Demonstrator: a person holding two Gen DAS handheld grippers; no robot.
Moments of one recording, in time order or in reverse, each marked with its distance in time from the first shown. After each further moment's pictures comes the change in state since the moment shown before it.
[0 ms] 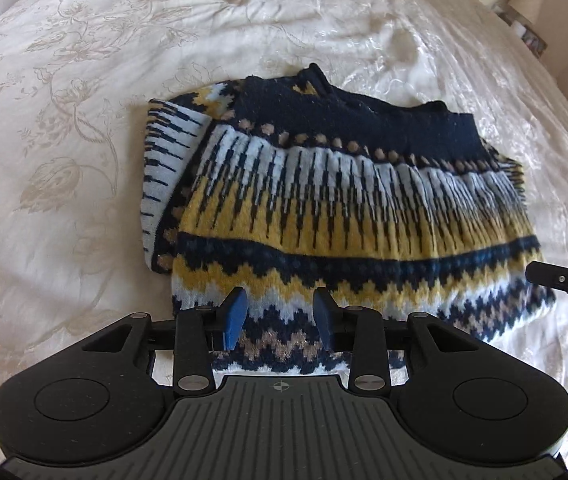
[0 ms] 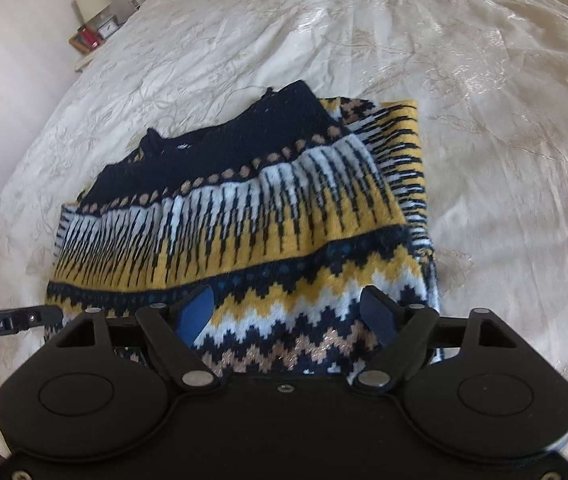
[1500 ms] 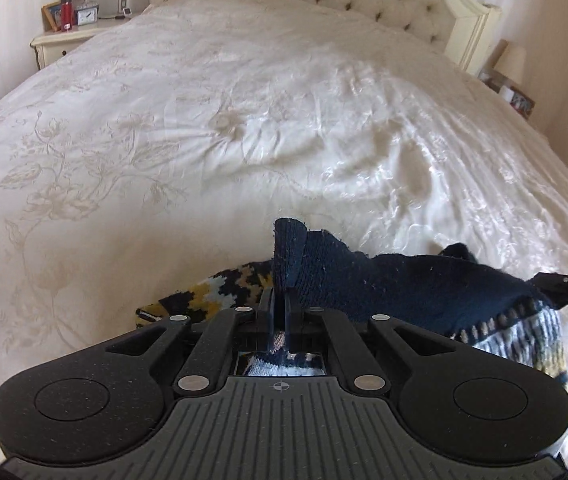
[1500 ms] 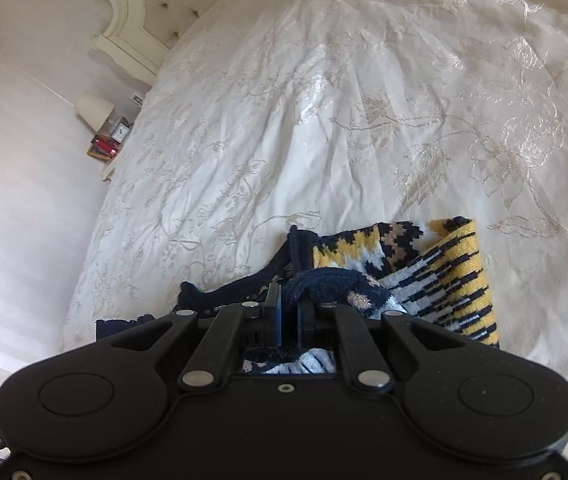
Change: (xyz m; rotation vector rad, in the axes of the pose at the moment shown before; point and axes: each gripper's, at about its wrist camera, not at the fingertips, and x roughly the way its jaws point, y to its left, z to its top) left arm 0.024 0.014 0.109 0.034 -0.274 0.007; right arm 0.039 -0.035 0.106 0.293 -0.131 0.211
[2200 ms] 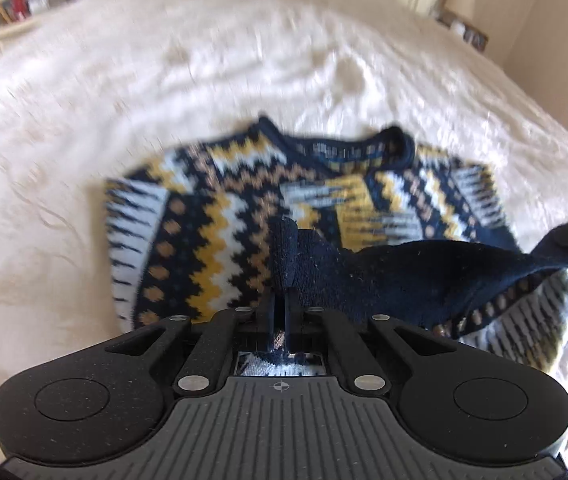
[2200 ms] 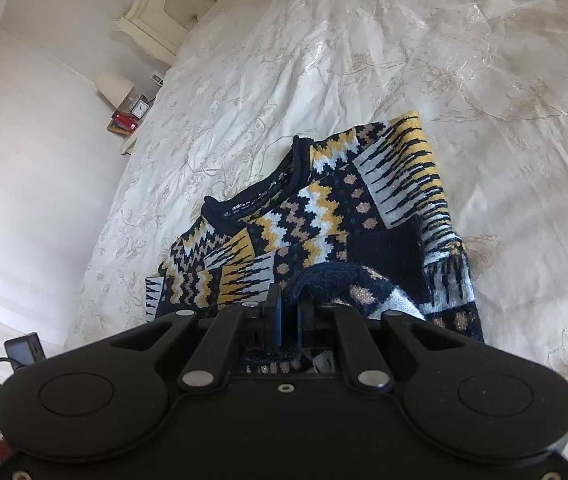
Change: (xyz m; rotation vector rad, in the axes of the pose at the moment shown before) left arm -0.064 -0.020 -0.086 0.127 0.066 -0.072; right arm -0.100 -0.003 -0.097 -0.010 0.016 0.043
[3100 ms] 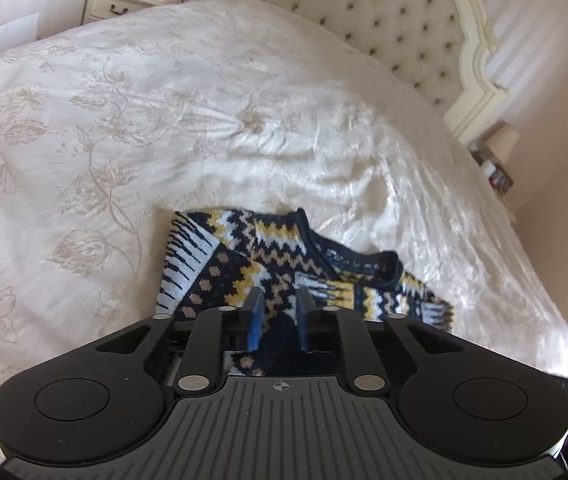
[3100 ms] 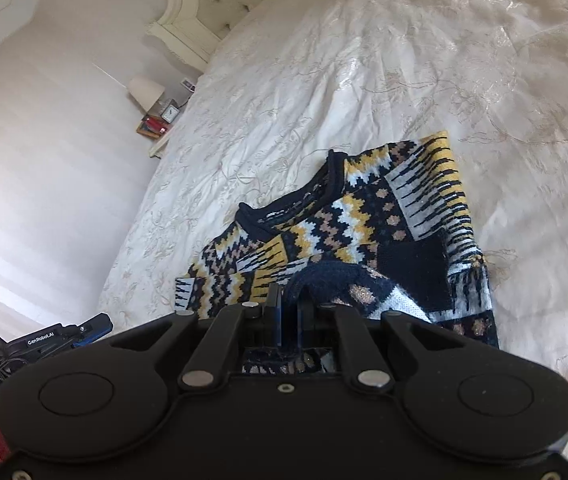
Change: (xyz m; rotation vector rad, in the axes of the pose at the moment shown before) left arm -0.058 0.051 0.009 -0.374 -0.117 -0.079; right arm -0.011 0.012 -0.001 -0.044 -0.032 0.062
